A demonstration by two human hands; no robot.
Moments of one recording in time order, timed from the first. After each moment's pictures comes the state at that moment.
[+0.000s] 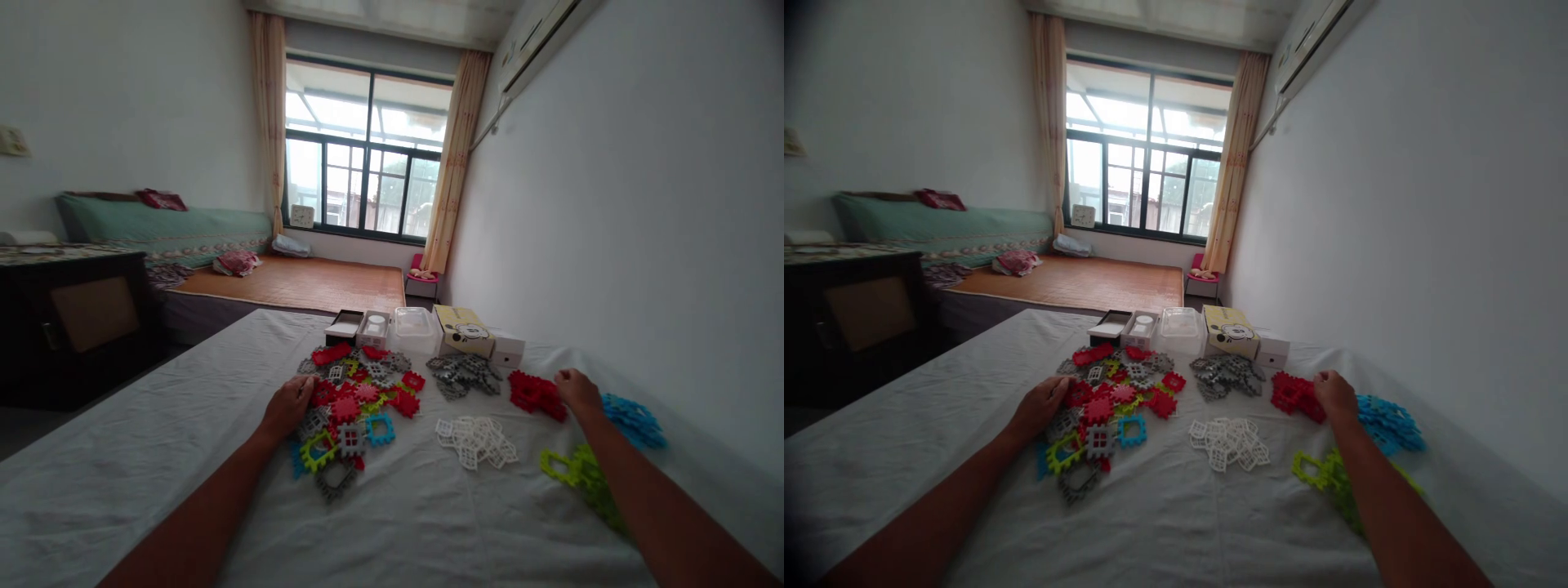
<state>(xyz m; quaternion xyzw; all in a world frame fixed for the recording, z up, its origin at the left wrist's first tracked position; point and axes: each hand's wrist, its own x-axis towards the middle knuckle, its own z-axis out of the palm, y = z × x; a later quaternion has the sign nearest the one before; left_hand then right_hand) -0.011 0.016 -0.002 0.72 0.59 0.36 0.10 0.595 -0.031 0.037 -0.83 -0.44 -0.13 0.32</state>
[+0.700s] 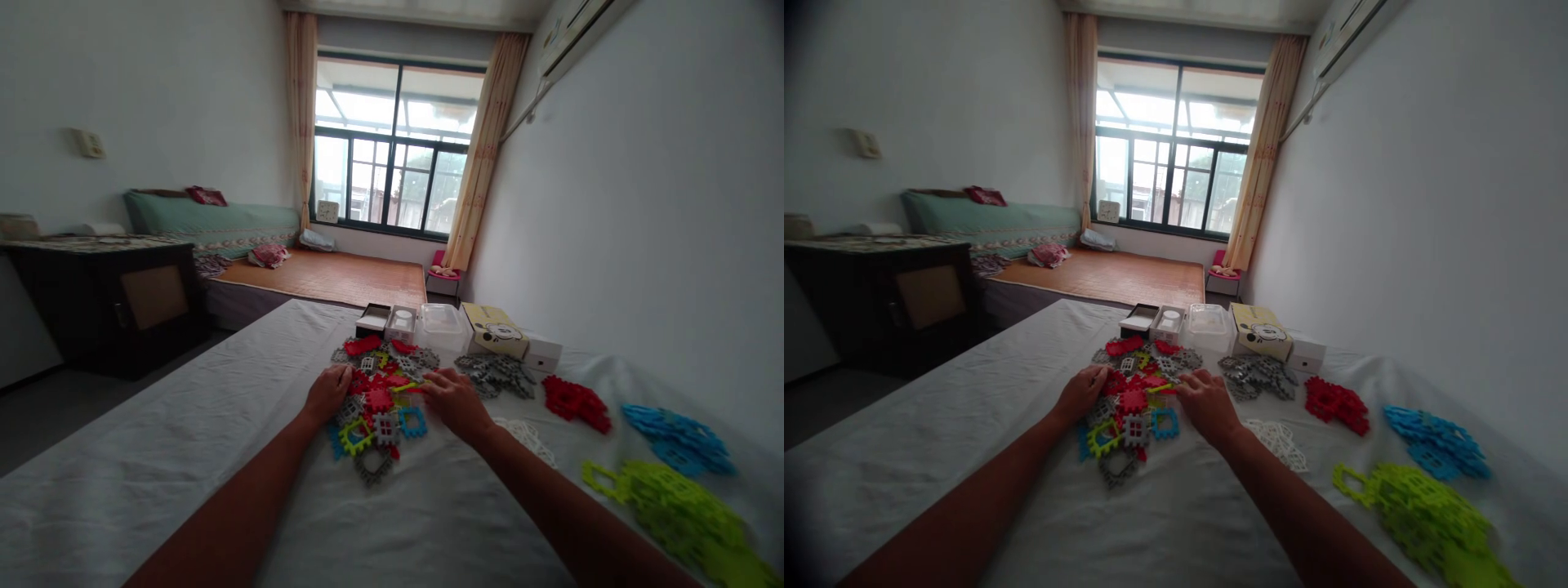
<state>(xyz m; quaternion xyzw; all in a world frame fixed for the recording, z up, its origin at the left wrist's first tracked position) -0.005 0.012 -0.003 0.73 0.57 0.36 0.10 0.281 -0.040 0.033 -0.49 -0.84 -0.05 0.22</state>
